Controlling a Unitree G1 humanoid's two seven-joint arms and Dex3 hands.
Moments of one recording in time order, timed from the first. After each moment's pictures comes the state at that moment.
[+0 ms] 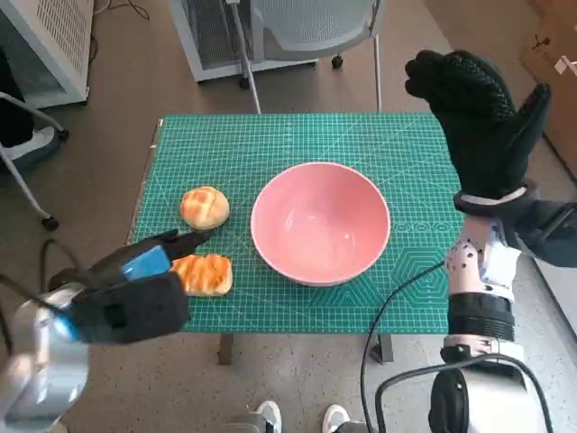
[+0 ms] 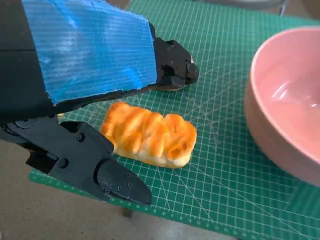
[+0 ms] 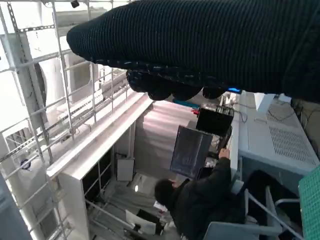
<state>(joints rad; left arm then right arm) -0.24 0.85 -0.25 -0.46 0.36 0.70 -0.62 -0.88 -0.16 -0.31 0.75 0.48 -0.57 0.80</state>
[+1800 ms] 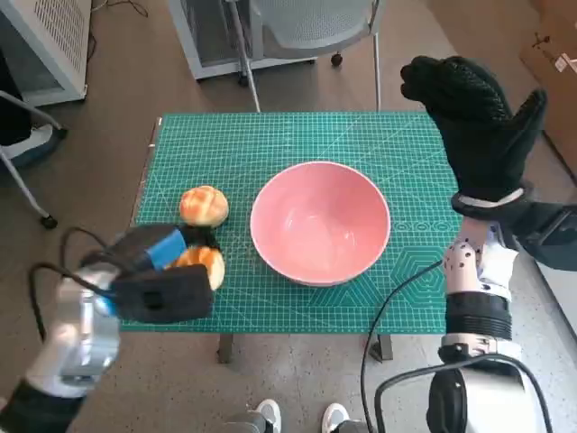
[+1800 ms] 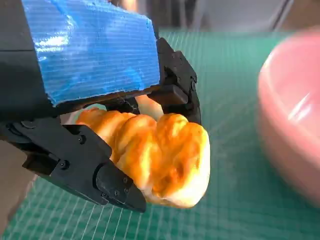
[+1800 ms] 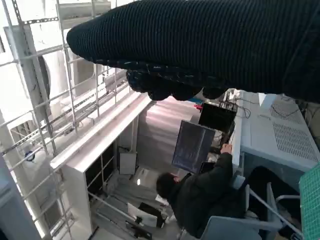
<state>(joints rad) -0.30 0.74 -0.15 -0.34 0.53 0.41 -0.59 -0.88 -0.15 -0.32 0.78 0.50 -0.61 0.84</state>
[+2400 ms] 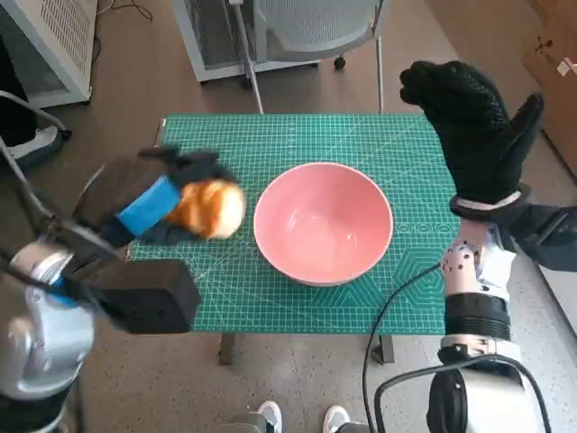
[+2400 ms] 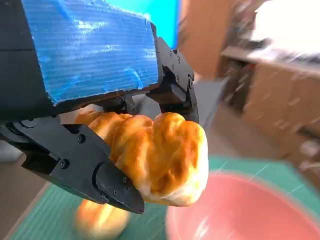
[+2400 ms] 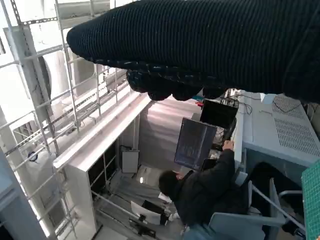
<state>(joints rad) -0.55 0.67 -0.14 -0.42 0.55 0.30 -0.52 -0.88 -0.15 -0.31 0.79 0.51 -0.61 0.84</state>
